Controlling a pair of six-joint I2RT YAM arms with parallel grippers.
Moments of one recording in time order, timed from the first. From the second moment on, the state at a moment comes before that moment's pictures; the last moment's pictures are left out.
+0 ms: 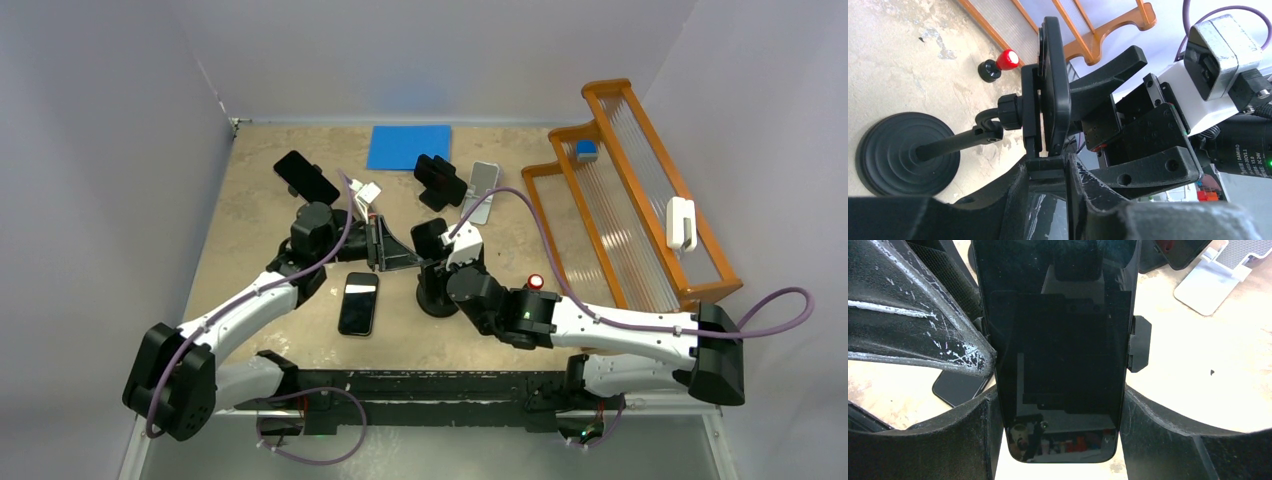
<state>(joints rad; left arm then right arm) -0.48 1.15 0.62 0.39 0.88 -0.85 1.24 1.15 0.81 -0.16 0.68 0.45</state>
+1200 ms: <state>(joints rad) -0.45 1.21 0.51 0.70 0.87 -1.01 1.07 0.95 0.63 0.05 0.24 0.52</state>
